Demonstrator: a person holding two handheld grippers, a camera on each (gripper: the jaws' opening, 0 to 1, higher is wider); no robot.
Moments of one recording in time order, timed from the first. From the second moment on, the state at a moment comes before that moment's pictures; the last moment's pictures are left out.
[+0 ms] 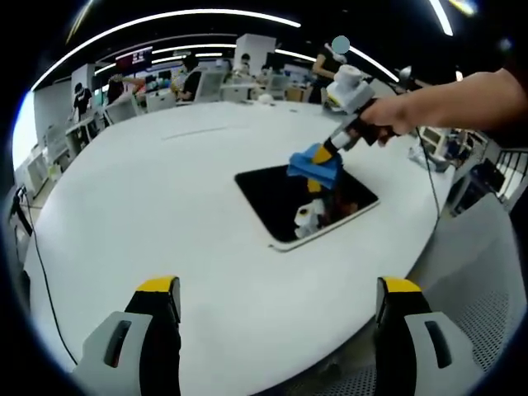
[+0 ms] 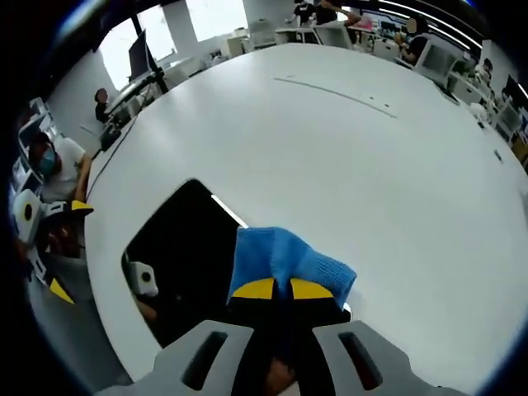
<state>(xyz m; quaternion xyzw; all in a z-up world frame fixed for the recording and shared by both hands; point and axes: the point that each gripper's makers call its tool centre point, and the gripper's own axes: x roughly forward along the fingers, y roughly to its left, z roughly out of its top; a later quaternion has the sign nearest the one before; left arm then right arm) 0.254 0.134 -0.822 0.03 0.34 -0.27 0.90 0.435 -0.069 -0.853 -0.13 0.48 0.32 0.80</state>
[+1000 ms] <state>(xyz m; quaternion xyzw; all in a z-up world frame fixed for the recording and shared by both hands) 0.253 0.135 -0.819 0.03 0.34 -0.27 0.90 0.424 -0.073 -0.855 -0.12 0.45 0.28 0.84</state>
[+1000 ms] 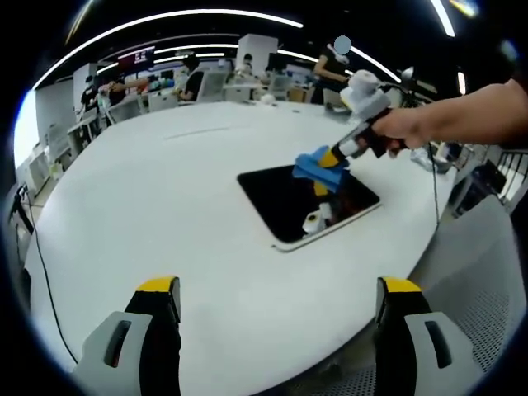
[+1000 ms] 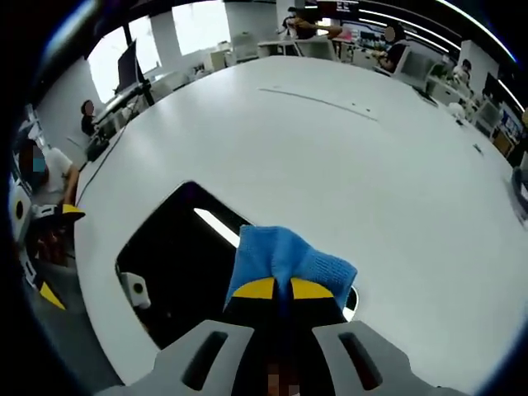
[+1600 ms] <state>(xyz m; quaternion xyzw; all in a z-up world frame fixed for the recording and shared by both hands) 0.253 0.135 -0.818 0.03 0.34 -0.27 0.90 0.410 -0.073 -0.854 -0.12 0.45 0.28 0.84</state>
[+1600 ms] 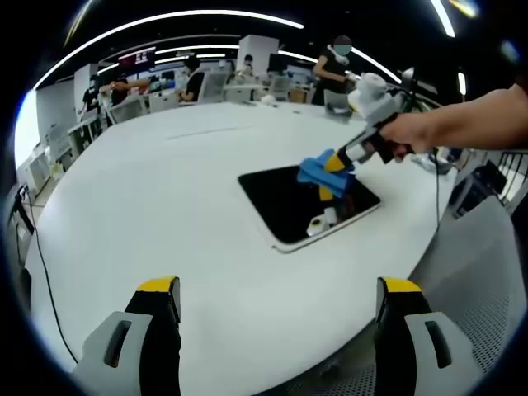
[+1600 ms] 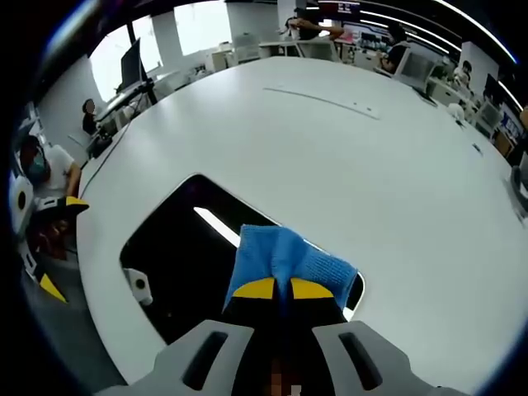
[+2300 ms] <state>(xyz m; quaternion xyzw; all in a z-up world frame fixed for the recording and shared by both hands) 0.253 0.135 -0.820 0.03 0.35 -0.27 0.90 0.406 -0.074 -0.853 -0.12 0.44 0.28 0.84</state>
